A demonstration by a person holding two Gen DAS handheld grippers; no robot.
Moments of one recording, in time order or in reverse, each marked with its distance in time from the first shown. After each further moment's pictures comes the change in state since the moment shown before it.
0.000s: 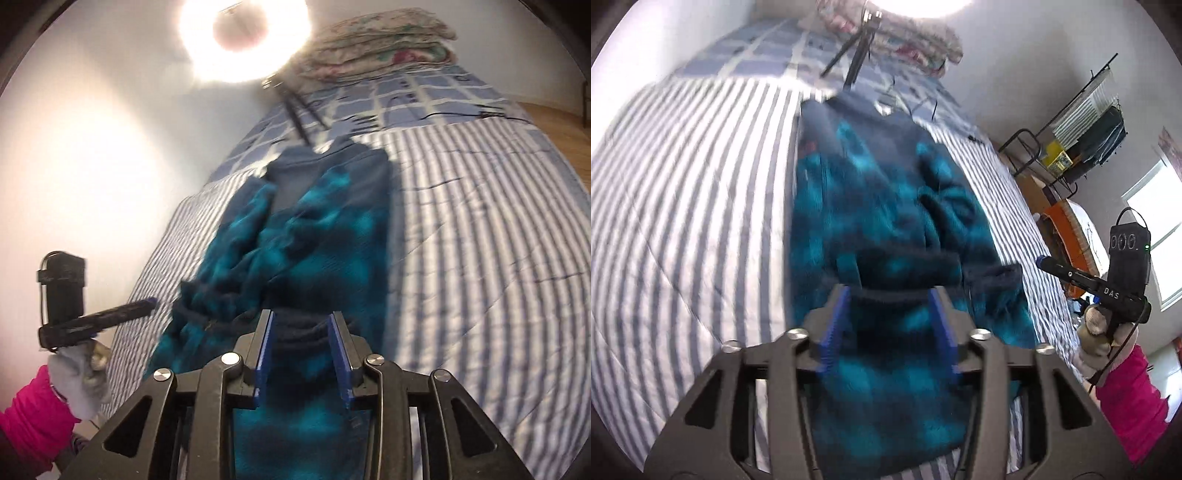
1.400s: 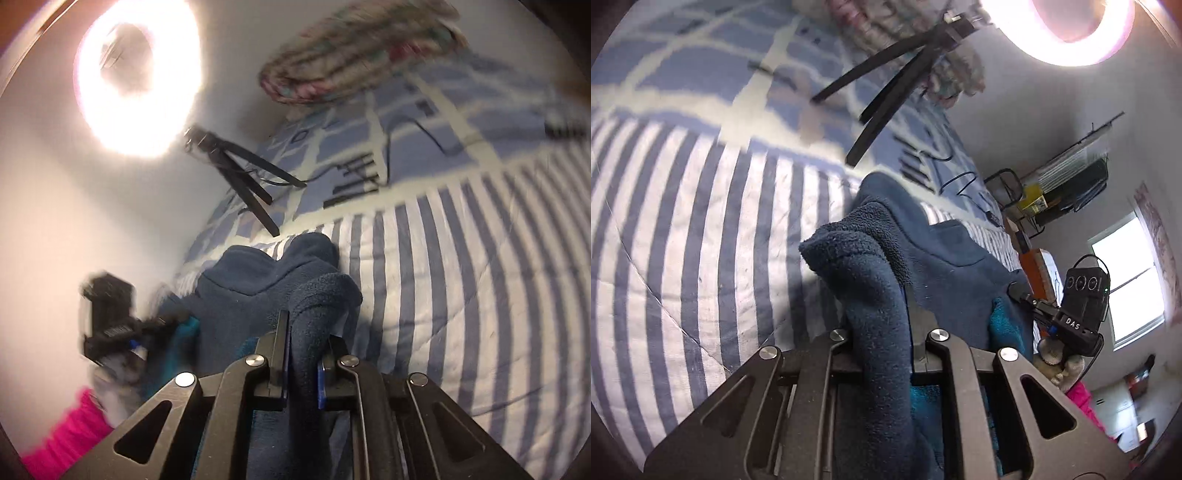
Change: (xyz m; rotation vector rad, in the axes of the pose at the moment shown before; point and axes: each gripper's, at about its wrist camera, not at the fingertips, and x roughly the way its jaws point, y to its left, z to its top) left arm 0.188 0.092 0.209 -0.113 -0.006 -0.222; right arm 0.183 -0.089 0.190 0.060 -0.086 0.119
